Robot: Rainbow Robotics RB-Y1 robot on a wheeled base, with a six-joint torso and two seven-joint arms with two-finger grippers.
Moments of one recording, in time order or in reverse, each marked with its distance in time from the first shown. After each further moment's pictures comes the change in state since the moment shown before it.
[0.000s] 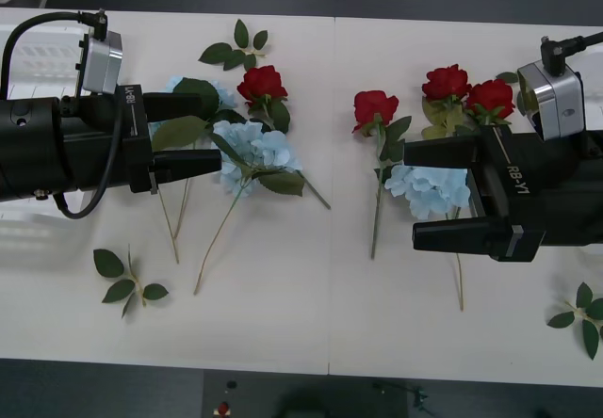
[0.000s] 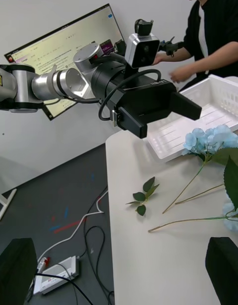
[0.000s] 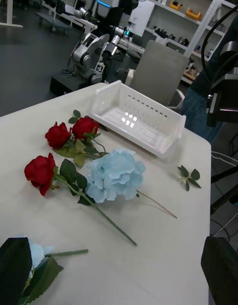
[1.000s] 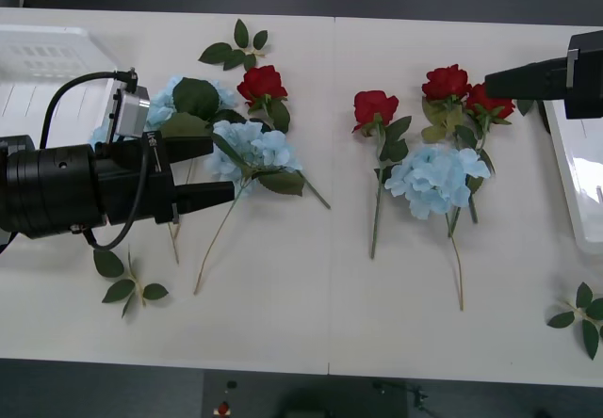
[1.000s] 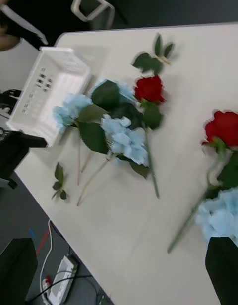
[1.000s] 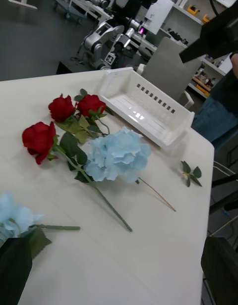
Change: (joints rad) right arm -0.098 -0.338 -0.151 0.108 0.374 -0.059 -1.083; left arm 0.051 -0.118 -0.060 0.096 -0.060 -0.001 0.000
